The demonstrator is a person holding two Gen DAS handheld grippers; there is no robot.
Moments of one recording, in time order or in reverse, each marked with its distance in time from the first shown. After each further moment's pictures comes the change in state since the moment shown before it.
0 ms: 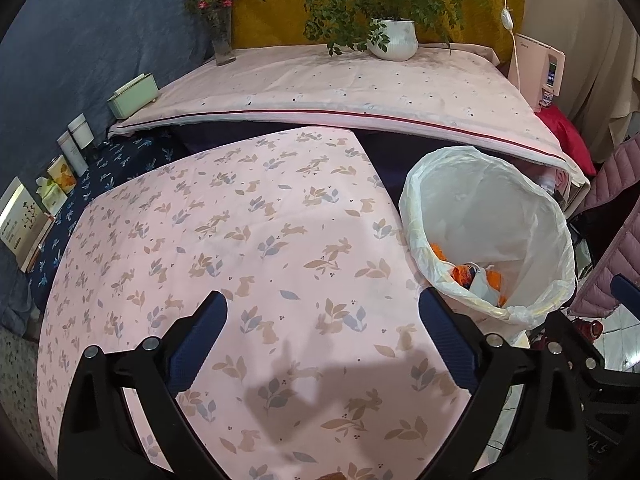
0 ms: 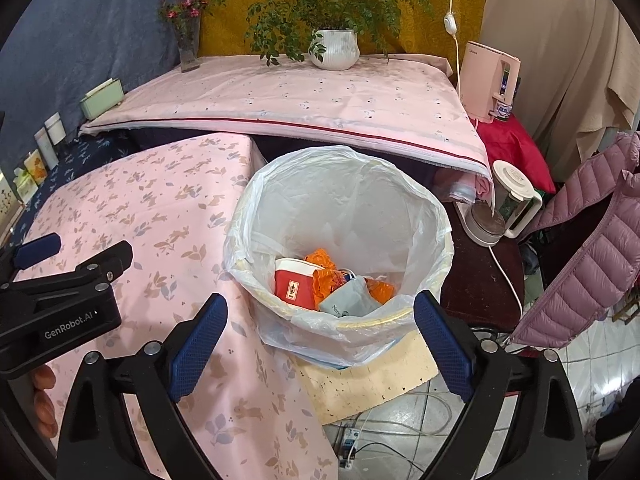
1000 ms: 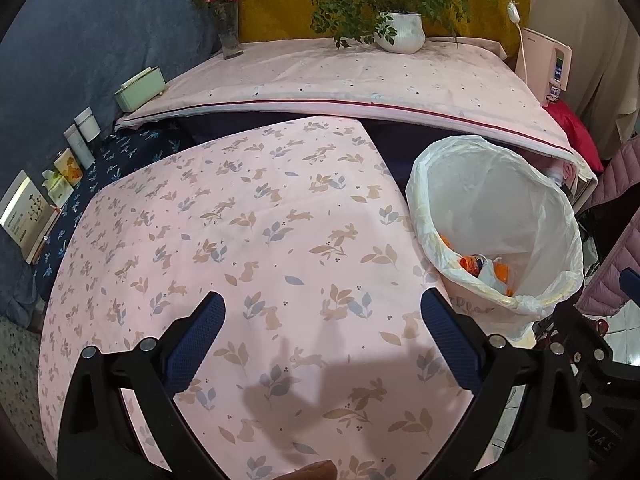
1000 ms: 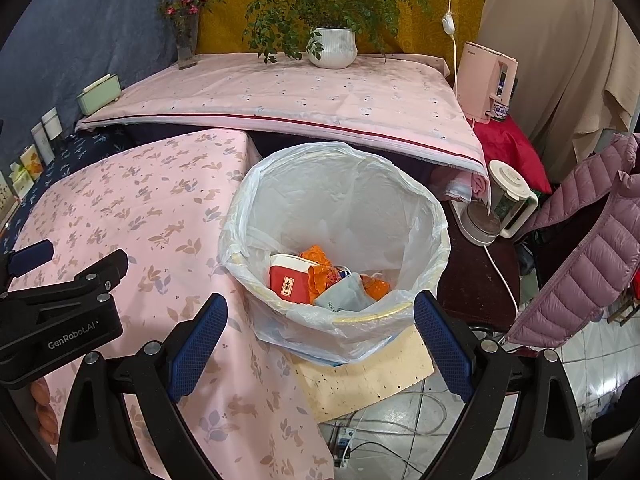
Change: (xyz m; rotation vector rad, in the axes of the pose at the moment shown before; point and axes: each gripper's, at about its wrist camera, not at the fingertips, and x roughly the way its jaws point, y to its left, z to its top) left arm 0.002 -0.003 -0.010 -0.006 0.018 0.031; right arm 0.002 -0.001 -0.005 -0.002 -0.001 -0.016
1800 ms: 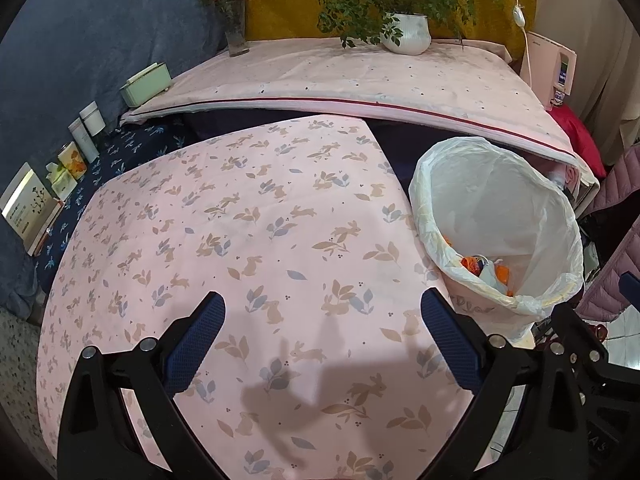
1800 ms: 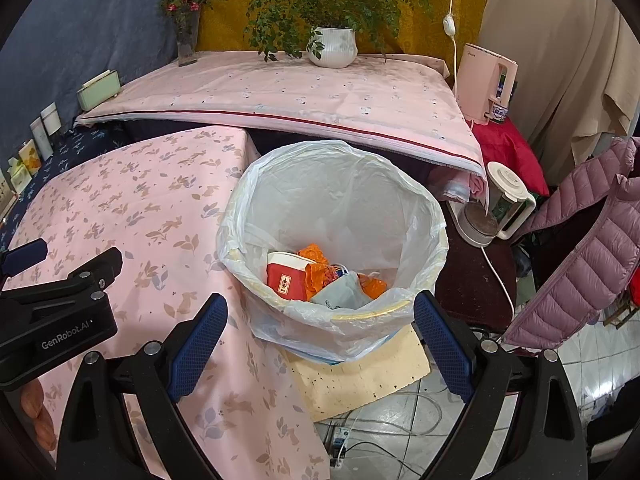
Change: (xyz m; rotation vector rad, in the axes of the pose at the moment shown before) left arm -0.004 0.004 -0.001 -0.028 0.003 0.007; right arm 0.001 0.000 -0.004 -0.006 -0.002 -0.009
